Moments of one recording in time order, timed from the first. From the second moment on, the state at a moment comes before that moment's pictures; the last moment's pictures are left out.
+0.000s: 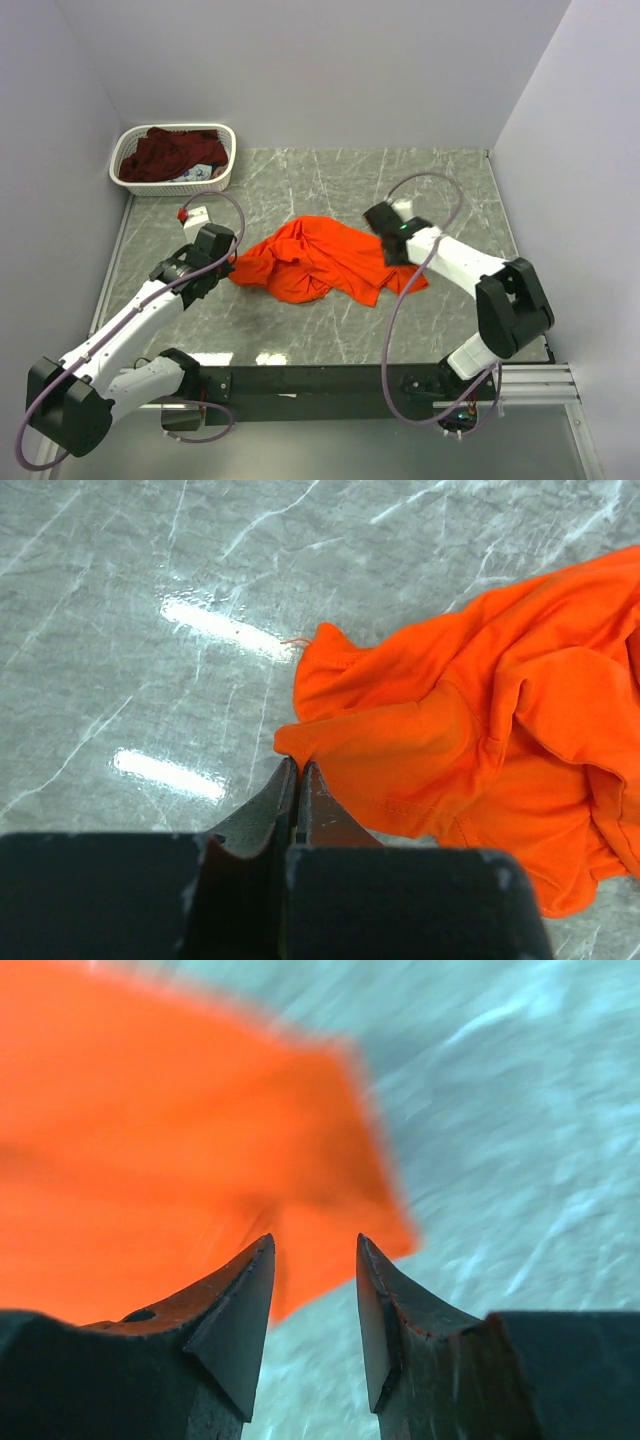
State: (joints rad) left arm -0.48 1.00 0.76 -0.61 -0.51 -0.71; right arm 0.59 1.56 1.00 -0.70 0.54 0.46
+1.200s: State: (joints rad) left arm -0.42 1.01 0.74 -0.59 -0.41 -0.69; right arm 0.74 1.40 0.77 -0.56 0.23 0.67
